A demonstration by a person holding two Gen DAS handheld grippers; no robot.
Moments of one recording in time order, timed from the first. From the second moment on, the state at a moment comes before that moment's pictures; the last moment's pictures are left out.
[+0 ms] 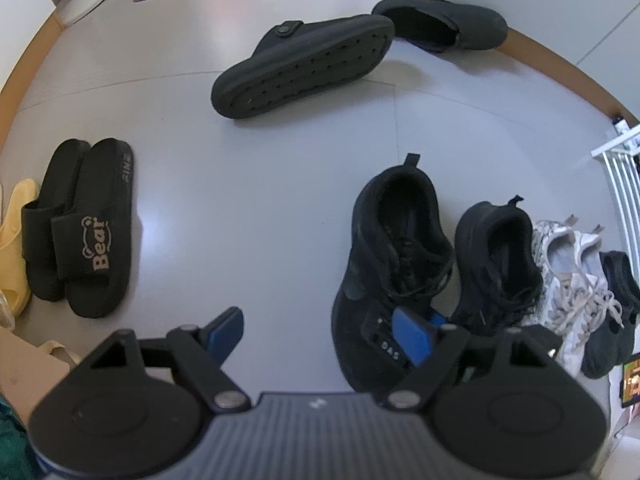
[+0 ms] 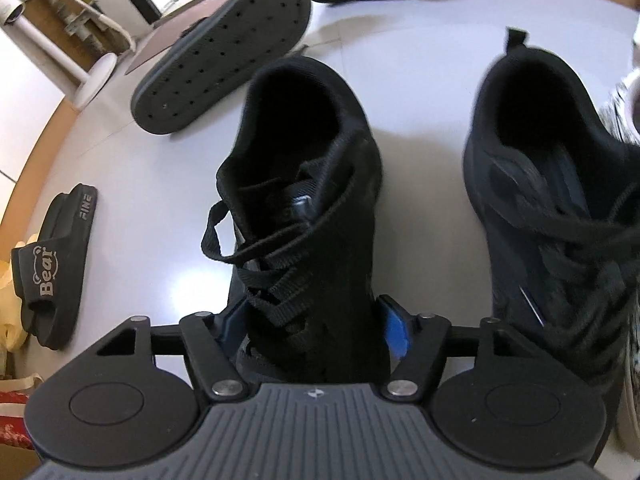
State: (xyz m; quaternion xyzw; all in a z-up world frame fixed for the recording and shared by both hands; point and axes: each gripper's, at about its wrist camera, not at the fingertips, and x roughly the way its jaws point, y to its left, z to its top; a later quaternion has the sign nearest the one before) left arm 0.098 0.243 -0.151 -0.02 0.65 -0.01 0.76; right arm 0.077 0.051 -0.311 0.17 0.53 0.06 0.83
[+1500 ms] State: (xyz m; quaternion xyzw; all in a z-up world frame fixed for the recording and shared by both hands) left arm 0.077 0.175 -0.065 0.00 0.54 -0.01 0.84; right arm 0.006 -0.040 -0.096 0.15 0.47 0.02 0.87
